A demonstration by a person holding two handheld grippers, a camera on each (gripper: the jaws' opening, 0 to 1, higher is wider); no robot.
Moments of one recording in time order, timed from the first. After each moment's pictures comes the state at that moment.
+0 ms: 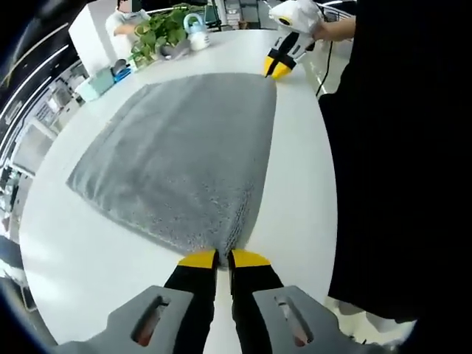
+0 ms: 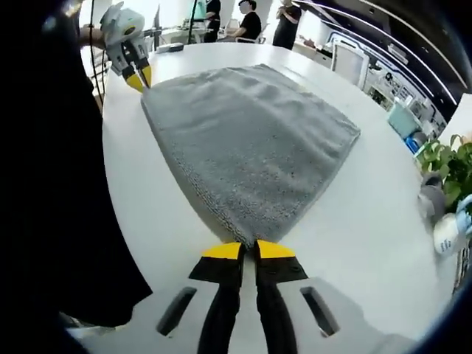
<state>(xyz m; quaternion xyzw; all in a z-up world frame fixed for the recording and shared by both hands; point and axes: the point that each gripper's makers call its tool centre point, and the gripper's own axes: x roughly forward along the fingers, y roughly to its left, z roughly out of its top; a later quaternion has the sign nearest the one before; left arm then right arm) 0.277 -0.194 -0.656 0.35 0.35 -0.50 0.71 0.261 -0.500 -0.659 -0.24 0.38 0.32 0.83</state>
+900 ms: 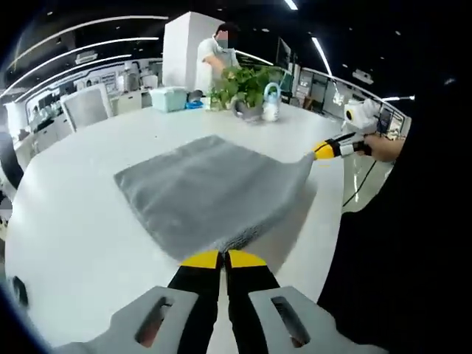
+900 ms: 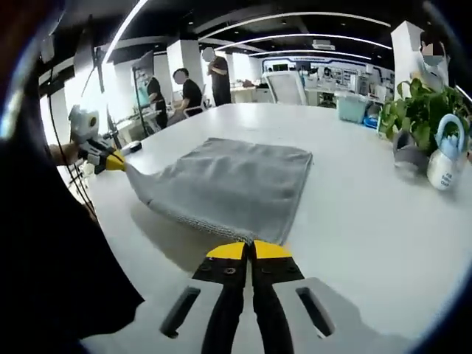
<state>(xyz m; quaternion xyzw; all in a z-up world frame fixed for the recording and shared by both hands) 0.318 -0.201 -0.566 0.09 0.28 -0.42 0.86 0.295 -0.501 -0.573 -0.02 0.28 0.25 0.93</state>
